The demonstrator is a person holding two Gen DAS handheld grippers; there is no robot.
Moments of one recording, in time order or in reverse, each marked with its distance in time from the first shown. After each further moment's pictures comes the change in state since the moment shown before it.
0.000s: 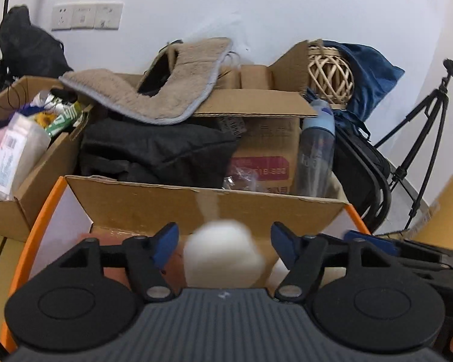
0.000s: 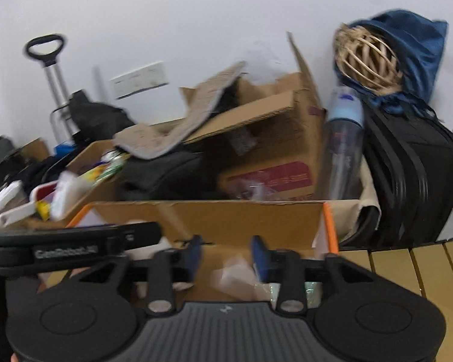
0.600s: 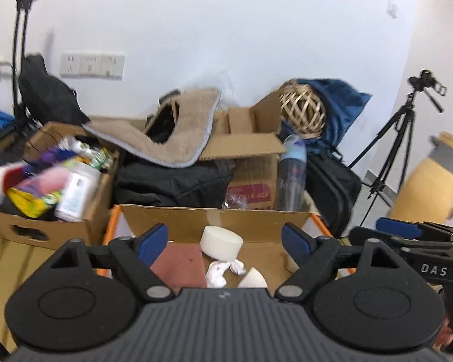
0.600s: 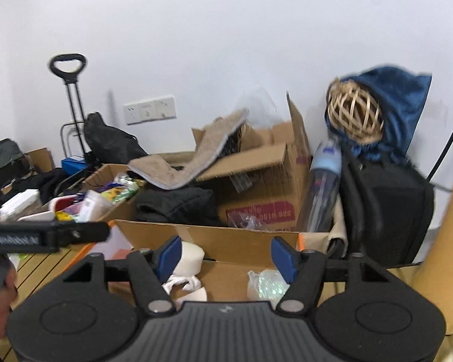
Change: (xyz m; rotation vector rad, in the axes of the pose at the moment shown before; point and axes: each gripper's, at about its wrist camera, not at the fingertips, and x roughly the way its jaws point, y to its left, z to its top) left arm -0.152 0.000 -0.008 0.086 -0.136 -0.032; right arm -0.135 0.035 -0.010 -0.139 -0.142 -0.042
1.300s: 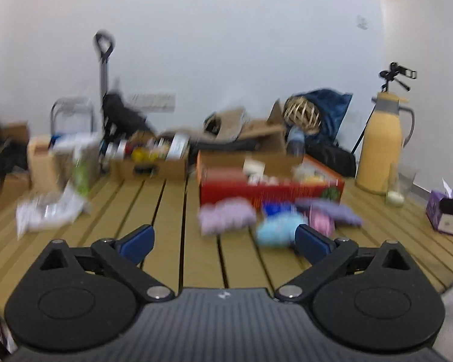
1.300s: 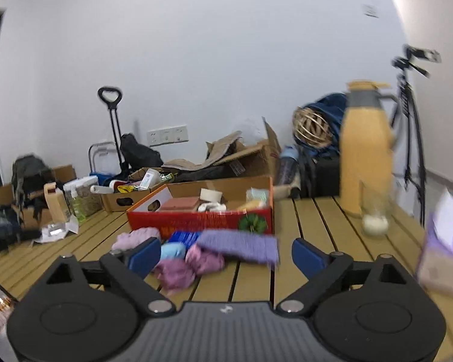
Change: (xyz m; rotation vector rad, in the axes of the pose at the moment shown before) left arm -0.286 -0.009 -0.238 0.080 -0.150 0.166; right arm -0.302 0.041 -0.215 0.096 -0.160 -0.031
